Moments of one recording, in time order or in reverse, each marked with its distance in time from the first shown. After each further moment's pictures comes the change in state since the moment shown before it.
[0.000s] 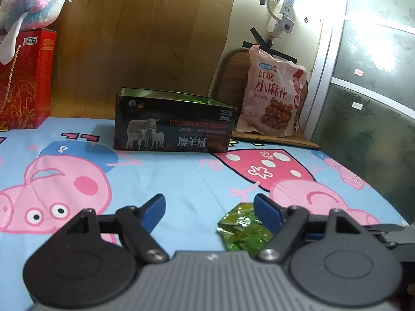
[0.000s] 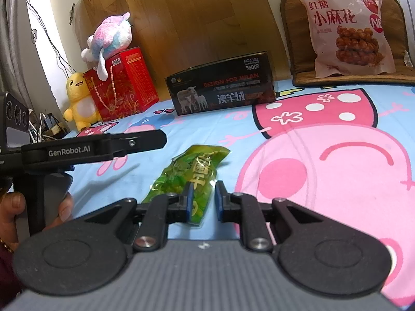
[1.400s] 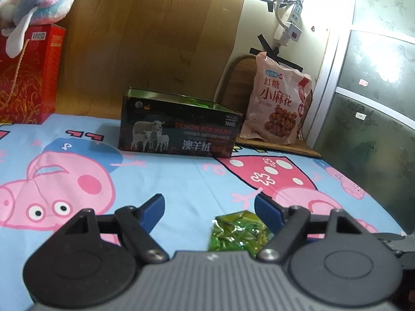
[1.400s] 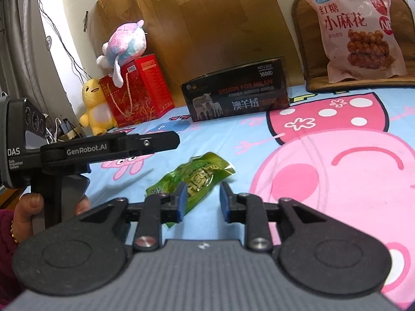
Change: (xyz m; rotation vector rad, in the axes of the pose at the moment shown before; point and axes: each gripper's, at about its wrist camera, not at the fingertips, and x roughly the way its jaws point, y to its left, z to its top) left arm -0.004 0.002 -0.002 -0.043 -0.032 0.017; right arm -0.006 0.000 0.001 0.000 -0.031 0.078
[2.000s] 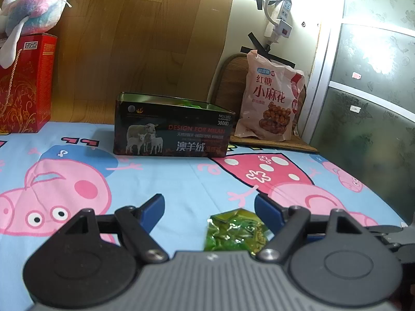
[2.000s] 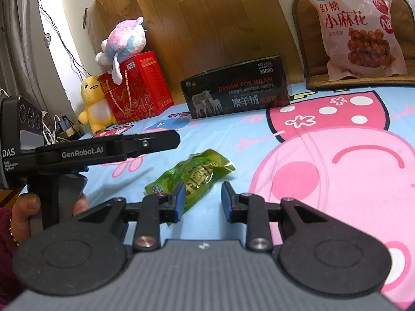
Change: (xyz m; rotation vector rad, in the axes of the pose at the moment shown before) left arm -0.001 -0.005 -0.001 0.047 0.004 -0.015; right arm 0.002 0.000 0.000 -0.001 0.015 -0.003
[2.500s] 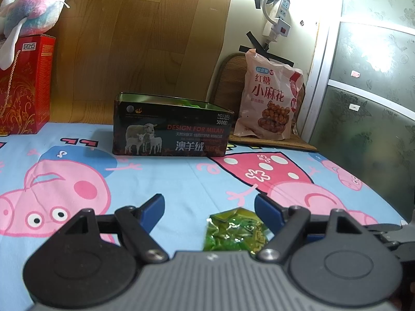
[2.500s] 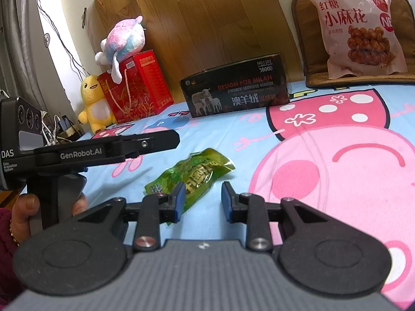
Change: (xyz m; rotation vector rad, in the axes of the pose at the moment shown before) left arm 0.000 -0.001 0.000 0.007 0.001 -0.003; right arm 0.001 0.000 0.000 0.002 0.004 0.001
